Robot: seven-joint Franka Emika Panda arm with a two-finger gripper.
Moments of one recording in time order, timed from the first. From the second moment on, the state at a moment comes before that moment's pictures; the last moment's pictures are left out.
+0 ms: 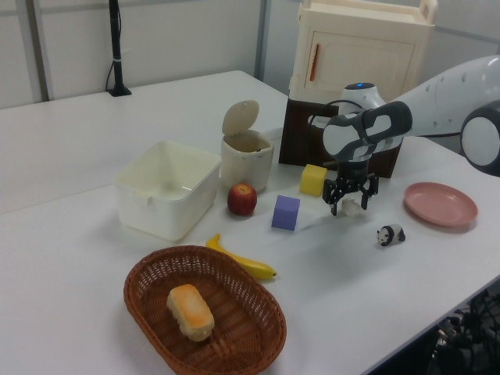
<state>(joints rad) -0.01 0.40 -0.22 -1.84 -0.05 2.16 0.12</state>
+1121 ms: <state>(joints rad) -0.01 0.41 -0.22 -1.84 -0.05 2.20 0.20</state>
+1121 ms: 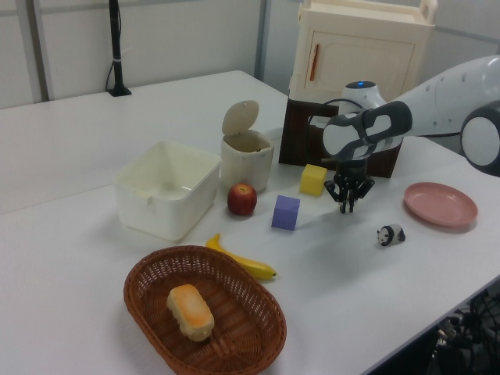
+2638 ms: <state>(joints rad) -0.01 0.37 -0.12 -1.56 -0.03 2.23 0.21</state>
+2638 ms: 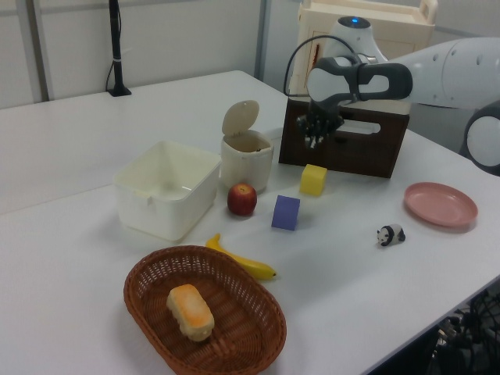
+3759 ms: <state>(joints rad) 0.08 0.51 -0.09 -1.55 -0.03 2.70 0.21</state>
